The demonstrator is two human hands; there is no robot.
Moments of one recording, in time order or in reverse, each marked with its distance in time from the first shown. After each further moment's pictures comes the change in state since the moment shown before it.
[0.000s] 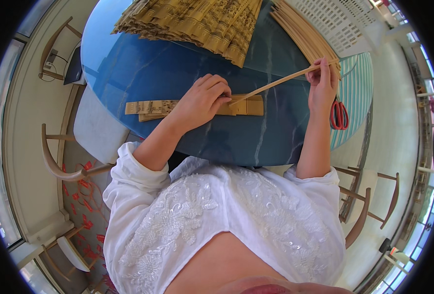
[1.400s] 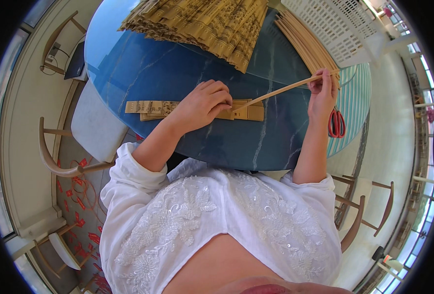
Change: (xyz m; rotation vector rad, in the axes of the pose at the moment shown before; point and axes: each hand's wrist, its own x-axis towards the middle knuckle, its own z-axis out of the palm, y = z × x) left_hand -0.006 -0.006 -0.001 0.005 -0.023 0.047; right_hand 0.001 0.002 -0.004 0.041 -0.020 -0.008
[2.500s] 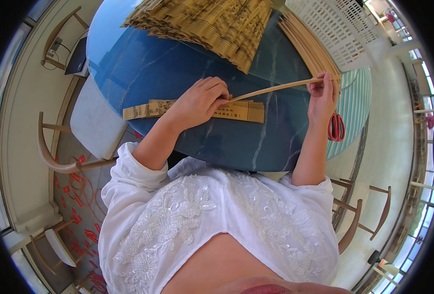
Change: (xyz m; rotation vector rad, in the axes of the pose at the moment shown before) left_hand 0.000 0.000 -0.006 0.001 0.028 -0.069; right_hand 0.000 0.000 -0.004 0.071 -0.091 0.001
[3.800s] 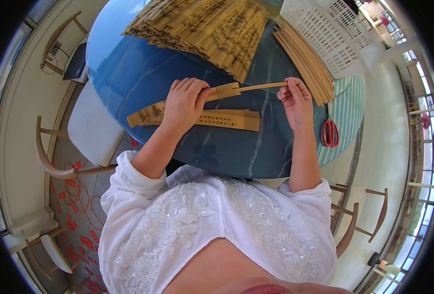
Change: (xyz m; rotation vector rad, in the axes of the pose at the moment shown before) left_hand -0.001 -0.007 -0.004 0.315 0.440 -0.057; right_hand -0.013 0.016 0.023 0.198 -0.253 0.362
